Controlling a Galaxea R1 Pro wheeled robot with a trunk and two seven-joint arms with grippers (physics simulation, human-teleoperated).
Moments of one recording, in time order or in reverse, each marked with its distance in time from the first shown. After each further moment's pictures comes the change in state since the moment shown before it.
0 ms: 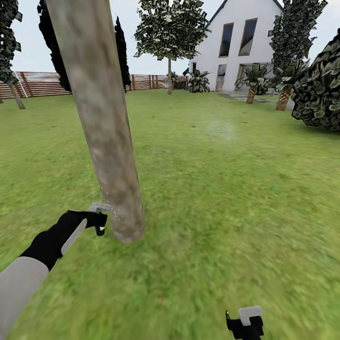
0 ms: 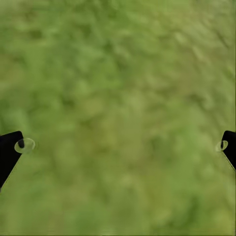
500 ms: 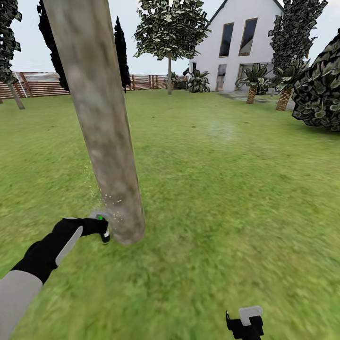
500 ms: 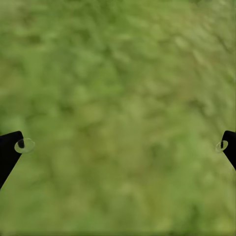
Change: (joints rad) left arm 0.094 0.011 0.066 -0.090 -0.004 0.008 -0.120; right arm 0.000 0.000 0.000 0.000 0.000 0.000 0.000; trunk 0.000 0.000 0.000
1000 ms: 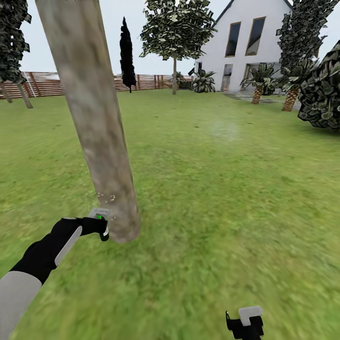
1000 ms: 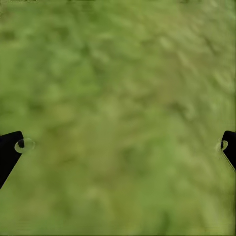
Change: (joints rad) left arm 0.005 0.003 0.007 -0.011 -0.011 -0.011 0.011; right arm 0.000 0.000 0.000 0.000 0.000 0.000 0.000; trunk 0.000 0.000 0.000
